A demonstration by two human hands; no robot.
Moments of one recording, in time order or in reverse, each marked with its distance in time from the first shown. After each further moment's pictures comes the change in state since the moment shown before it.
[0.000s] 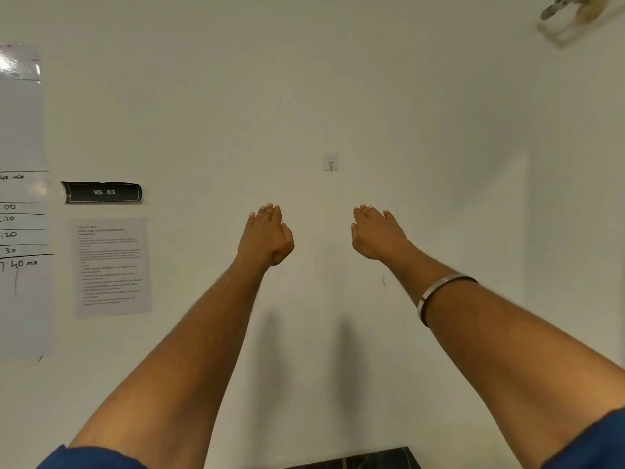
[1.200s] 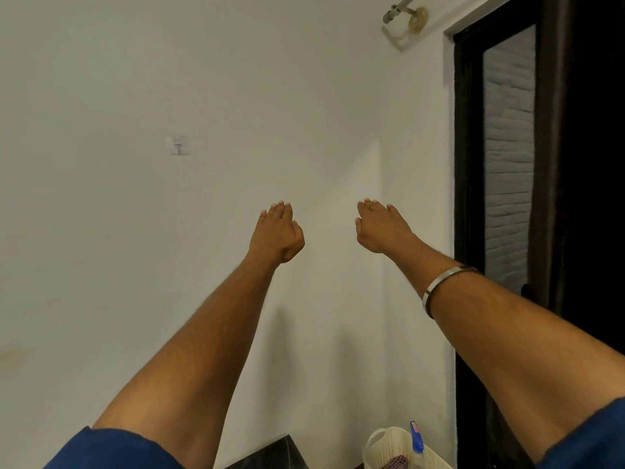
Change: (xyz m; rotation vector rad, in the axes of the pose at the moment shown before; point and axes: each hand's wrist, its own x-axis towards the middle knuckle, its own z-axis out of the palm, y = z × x) left_hand 0.028 0.289 0.131 -0.225 -0.167 0.307; right_hand -0.084 0.287 -0.039 -0.242 -0.065 0.289
